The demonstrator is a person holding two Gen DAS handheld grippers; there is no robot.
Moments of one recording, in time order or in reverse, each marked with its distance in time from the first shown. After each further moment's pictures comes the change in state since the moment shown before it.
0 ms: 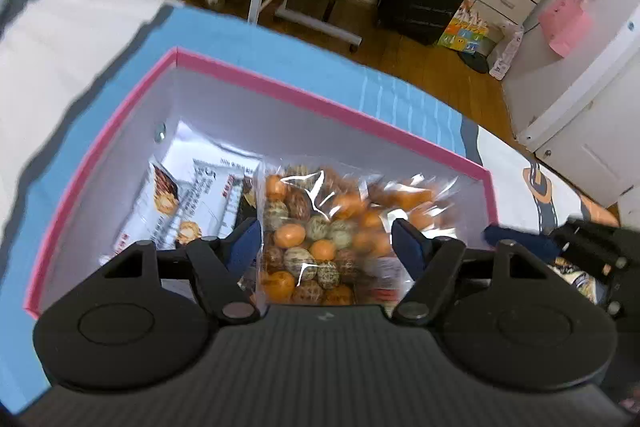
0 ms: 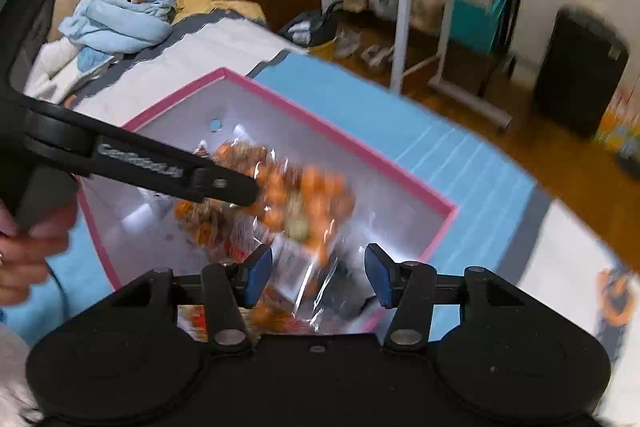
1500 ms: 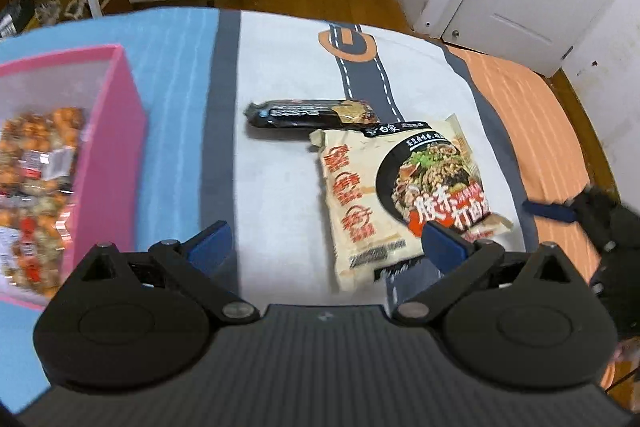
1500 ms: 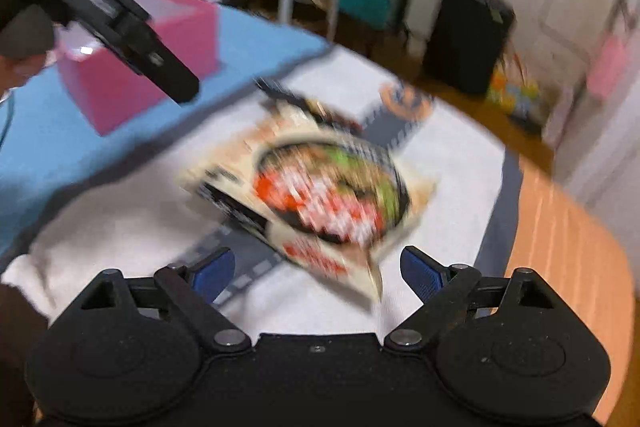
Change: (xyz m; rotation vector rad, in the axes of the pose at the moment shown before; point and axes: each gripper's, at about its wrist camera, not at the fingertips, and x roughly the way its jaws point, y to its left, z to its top) left arm 0.027 -0.258 -0.113 0.309 0.175 -0.140; right arm -0.147 -0.154 -0.241 0.048 0.025 -0.211
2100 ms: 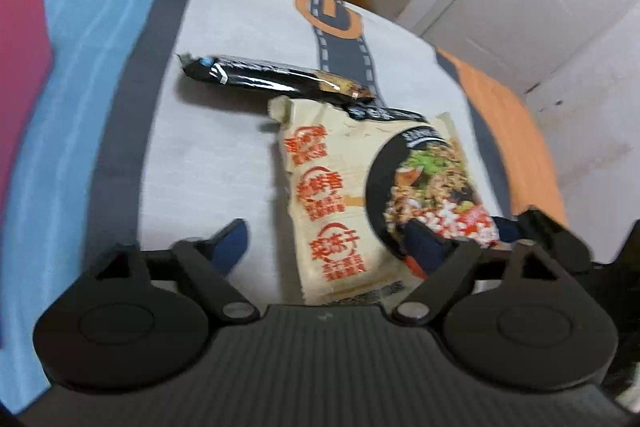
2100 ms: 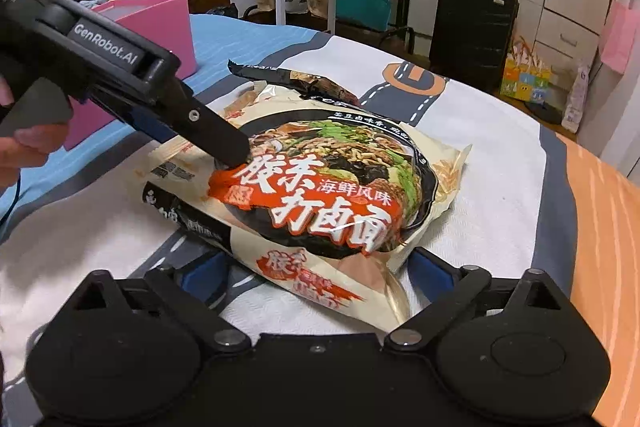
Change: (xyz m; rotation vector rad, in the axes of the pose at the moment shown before) left arm 0.089 0.018 -0.013 -0.140 -0.023 -0.232; right arm 0.059 -0.014 -0.023 0.055 -0.099 0.072
